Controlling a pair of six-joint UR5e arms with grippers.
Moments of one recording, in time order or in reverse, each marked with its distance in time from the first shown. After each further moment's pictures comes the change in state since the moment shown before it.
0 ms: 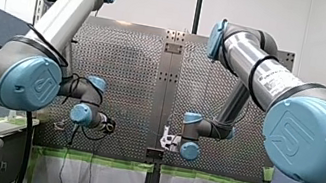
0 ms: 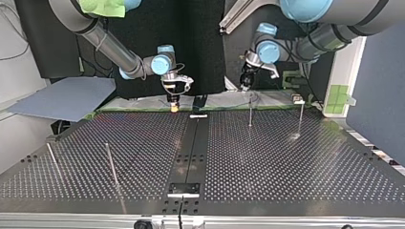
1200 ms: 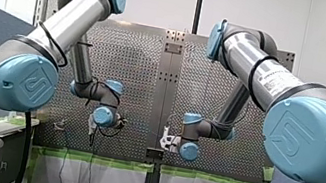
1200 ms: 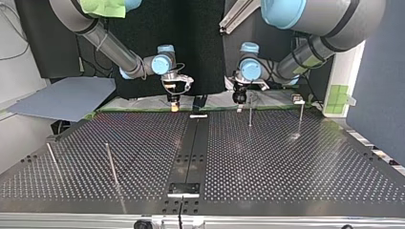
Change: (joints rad) left arm -0.101 -0.110 0.256 -0.078 -0.226 -0.275; right arm 0.001 0.003 0.000 0.000 0.000 -0.001
